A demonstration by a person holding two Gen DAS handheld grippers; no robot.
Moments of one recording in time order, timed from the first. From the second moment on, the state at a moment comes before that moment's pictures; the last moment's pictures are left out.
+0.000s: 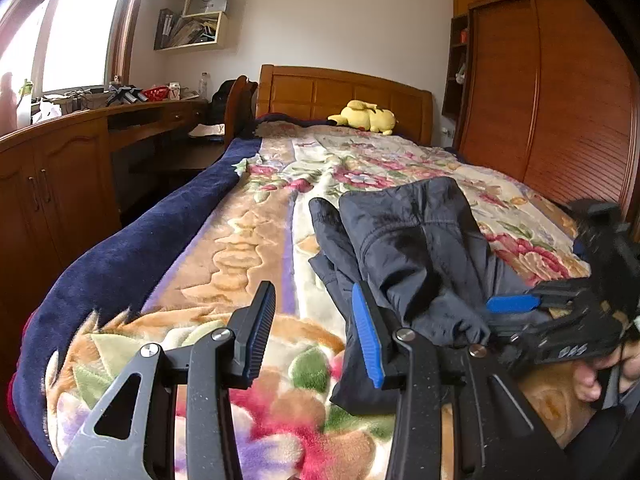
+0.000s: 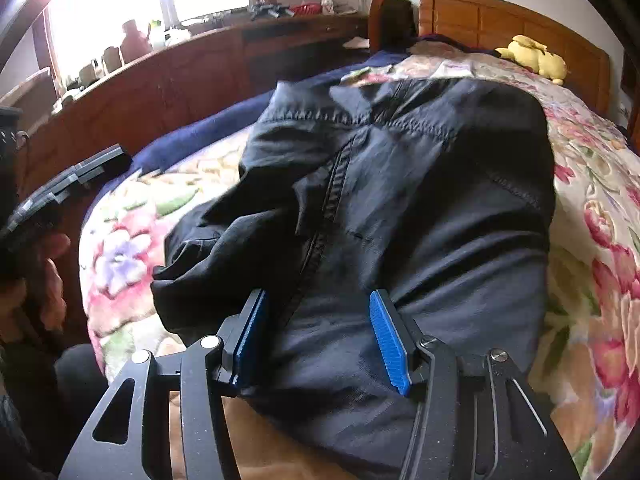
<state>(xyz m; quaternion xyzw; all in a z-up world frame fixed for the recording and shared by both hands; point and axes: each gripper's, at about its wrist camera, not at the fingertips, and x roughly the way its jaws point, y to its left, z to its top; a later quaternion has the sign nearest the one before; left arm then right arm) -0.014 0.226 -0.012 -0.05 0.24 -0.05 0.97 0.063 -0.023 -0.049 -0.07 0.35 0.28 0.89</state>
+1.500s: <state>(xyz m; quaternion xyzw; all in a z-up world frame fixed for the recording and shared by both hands) 0.106 0.168 -0.020 0.07 0.35 -0.14 0.92 0.203 -0.125 -0.056 0.02 0.35 0.22 0.91</state>
